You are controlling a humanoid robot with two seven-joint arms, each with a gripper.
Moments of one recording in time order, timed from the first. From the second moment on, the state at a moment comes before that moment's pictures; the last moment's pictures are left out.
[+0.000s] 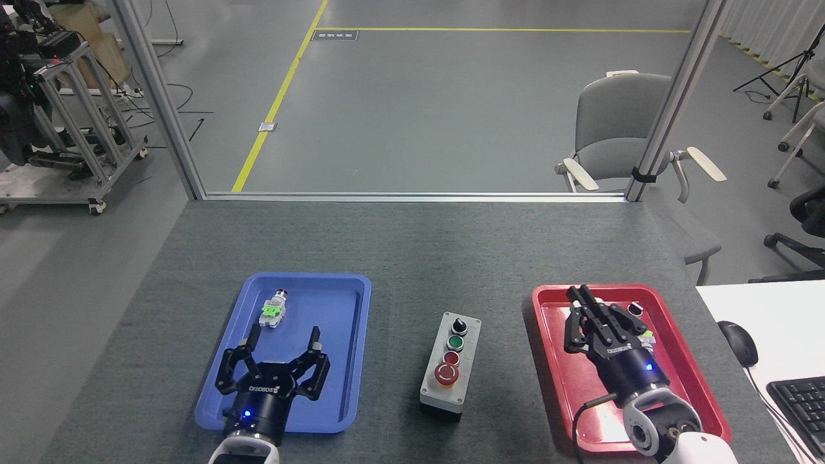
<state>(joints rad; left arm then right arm) -0.13 0.25 -0.41 -1.43 -1.14 0.30 0.29 -0.22 -0.18 0.01 -1.31 1.18 -0.37 -0.05</state>
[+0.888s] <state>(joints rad) -0.15 0.31 -0.11 -1.38 -1.14 -0.13 0.16 -0.28 -0.14 0.38 -1.16 1.18 -0.45 0.05</state>
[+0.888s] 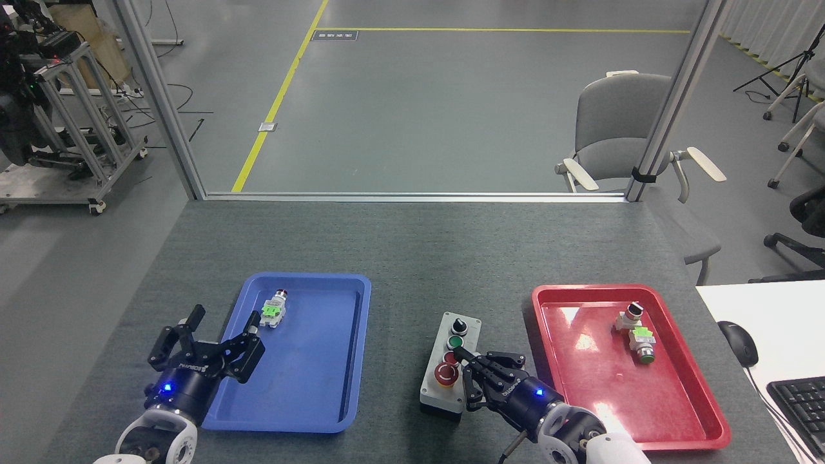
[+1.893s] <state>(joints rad) -0.13 0.11 -0.13 -1.41 -1.41 0.04 0.11 -0.30 -0.08 0.43 -1.07 1.18 -0.45 0.03</state>
